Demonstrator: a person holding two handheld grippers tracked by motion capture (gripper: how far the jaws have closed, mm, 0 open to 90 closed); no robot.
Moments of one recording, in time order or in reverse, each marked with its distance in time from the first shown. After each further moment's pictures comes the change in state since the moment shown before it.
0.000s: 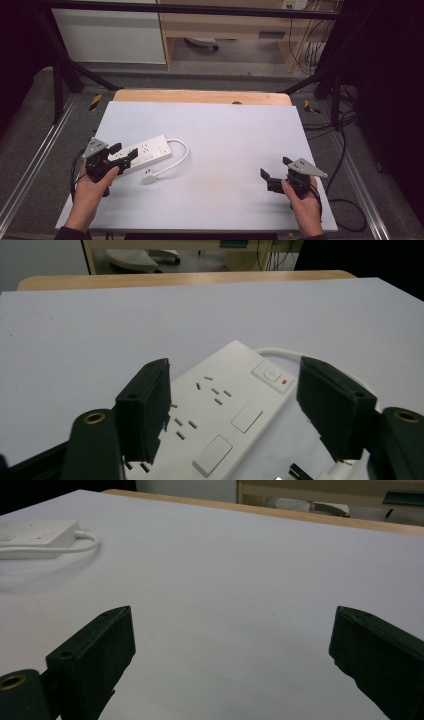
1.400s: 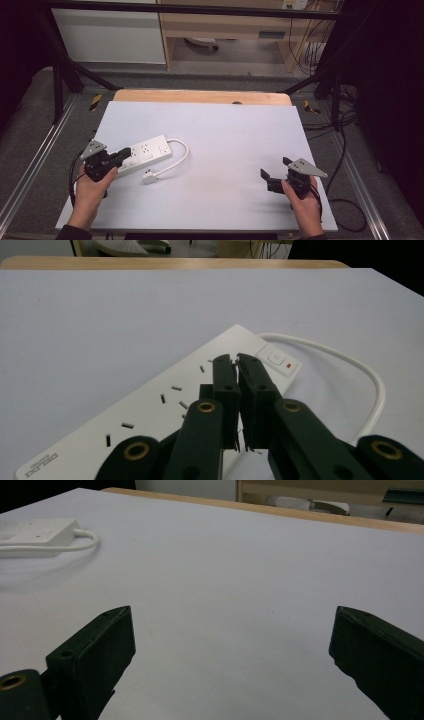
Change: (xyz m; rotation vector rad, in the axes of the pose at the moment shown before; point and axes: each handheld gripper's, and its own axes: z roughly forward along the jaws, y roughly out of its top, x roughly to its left) left arm 0.014 -0.010 0.002 0.031 -0.041 -0.019; right arm 0.000 0.000 0.000 0.003 -0.001 0.005
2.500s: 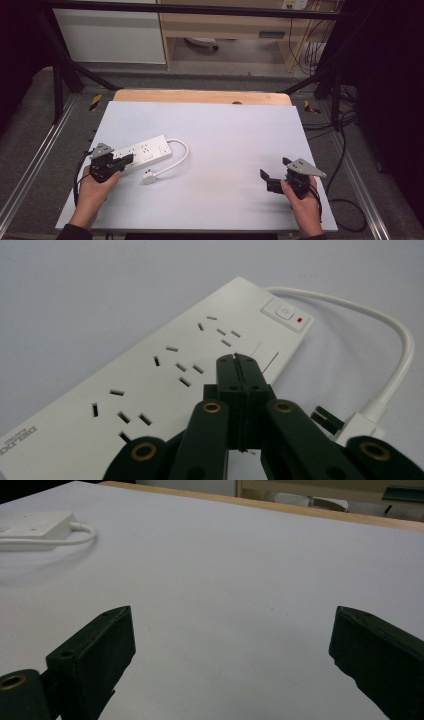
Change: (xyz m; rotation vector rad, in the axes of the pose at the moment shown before) left arm 0.001 -0.011 0.014 0.141 -0.011 0.050; right arm 0.001 -0.001 0.001 0.015 -0.006 -0.014
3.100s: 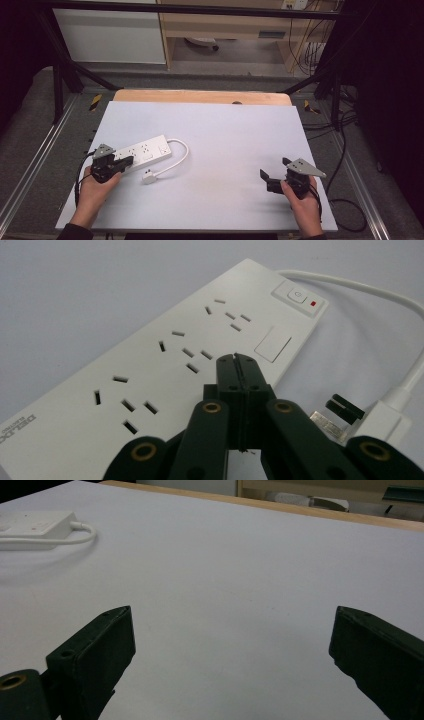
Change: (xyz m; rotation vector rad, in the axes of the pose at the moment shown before) left arm 0.003 -0.005 0.006 0.040 0.015 0.007; right arm 0.000 0.000 0.000 0.002 0.000 -0.002
